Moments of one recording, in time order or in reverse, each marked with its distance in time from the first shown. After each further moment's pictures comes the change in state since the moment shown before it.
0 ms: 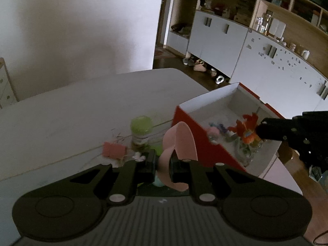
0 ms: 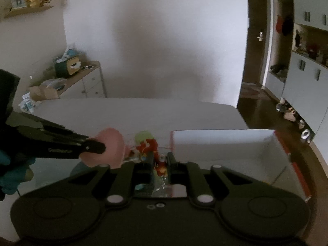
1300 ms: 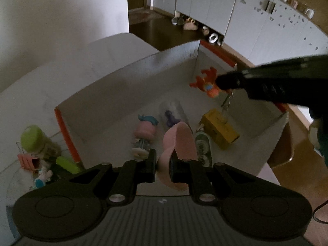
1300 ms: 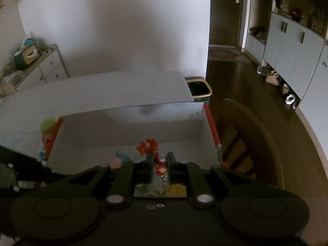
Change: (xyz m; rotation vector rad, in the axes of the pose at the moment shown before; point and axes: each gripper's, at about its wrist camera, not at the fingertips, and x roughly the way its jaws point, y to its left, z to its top) left arm 0.157 -0.168 0.040 0.080 0.257 0.038; right arm 0.077 -0.183 0.002 0.100 0.206 -0.074
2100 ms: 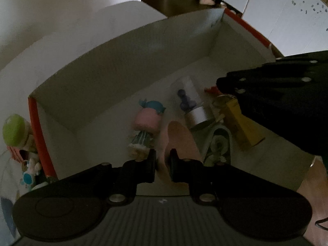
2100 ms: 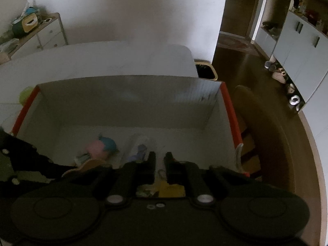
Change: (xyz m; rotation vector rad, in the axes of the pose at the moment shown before) left arm 0.062 0.000 0.014 -0.058 0.174 0.065; right arm 0.054 0.003 -0.007 -0.120 0.130 -0.002
